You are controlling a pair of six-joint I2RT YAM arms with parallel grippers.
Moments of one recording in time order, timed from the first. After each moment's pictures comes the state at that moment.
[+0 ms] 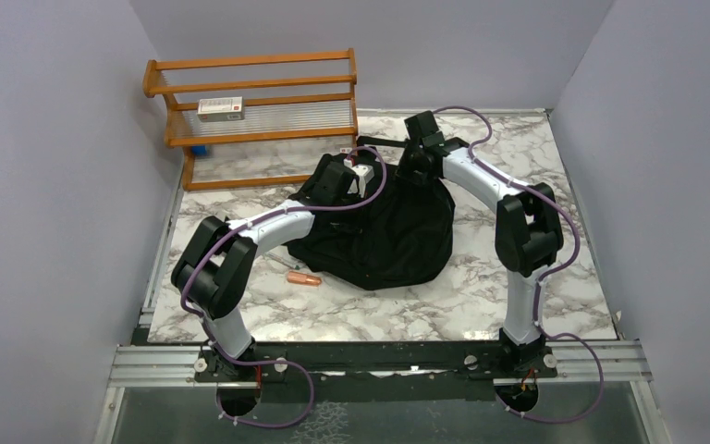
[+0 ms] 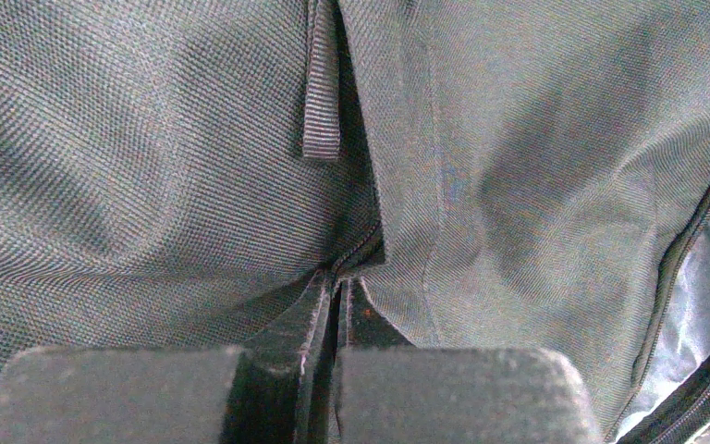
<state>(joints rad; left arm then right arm) -0.61 1.72 1.08 -0.18 0.22 -0.29 0.44 2.03 1.64 -0.52 0.04 0.72</state>
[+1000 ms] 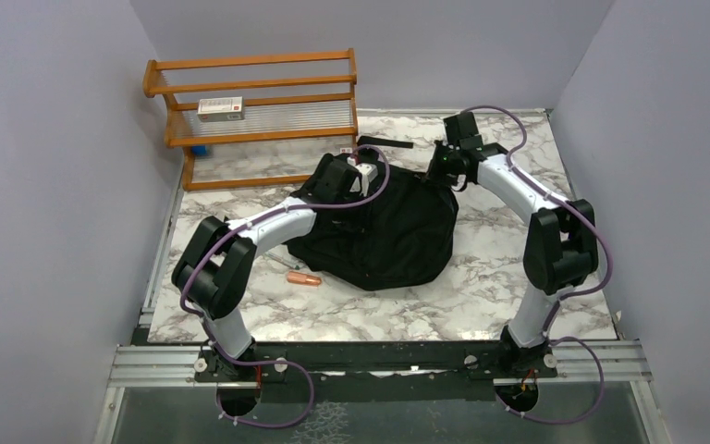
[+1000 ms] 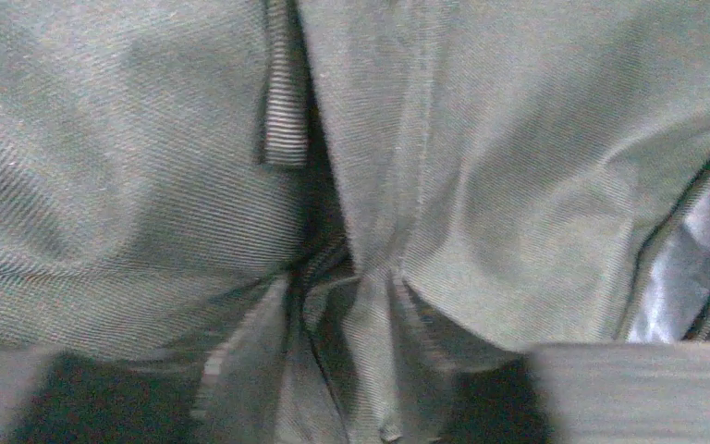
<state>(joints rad) -0.62 1.72 1.11 -0.21 0.22 -0.29 0.30 1.83 1.45 -0.50 -0.04 0.55</state>
